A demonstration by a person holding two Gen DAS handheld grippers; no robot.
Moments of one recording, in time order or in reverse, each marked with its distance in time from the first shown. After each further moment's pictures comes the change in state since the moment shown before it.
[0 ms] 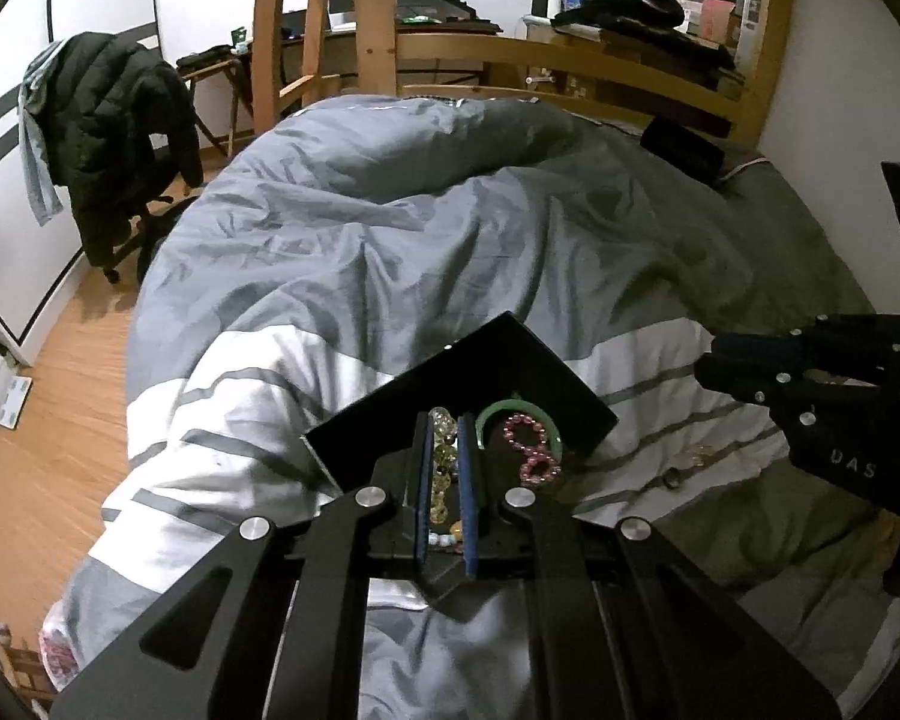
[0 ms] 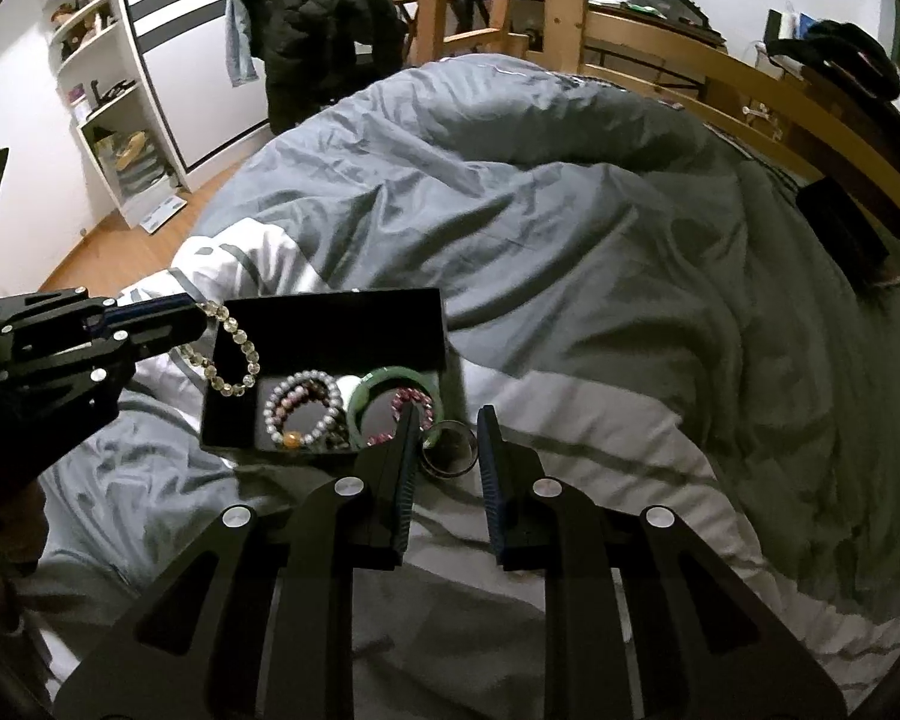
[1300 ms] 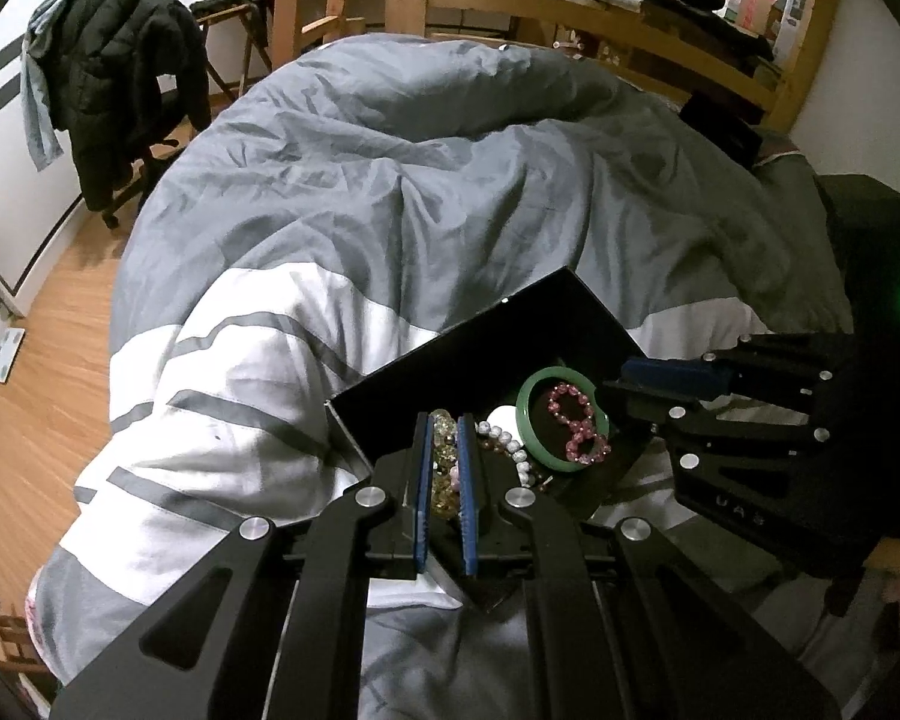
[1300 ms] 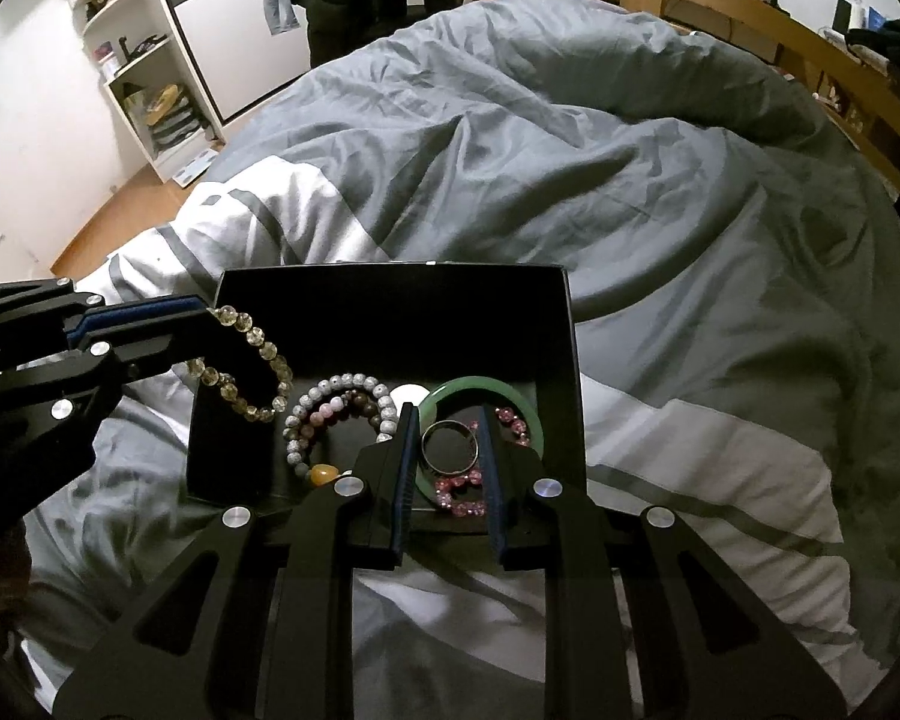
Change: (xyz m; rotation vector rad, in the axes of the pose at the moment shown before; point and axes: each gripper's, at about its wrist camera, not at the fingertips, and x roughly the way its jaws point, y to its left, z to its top) left arm 0.040 0.028 -0.006 -0.068 0.107 -0.007; right arm 0.090 0.039 0.010 -0.052 0.106 0.097
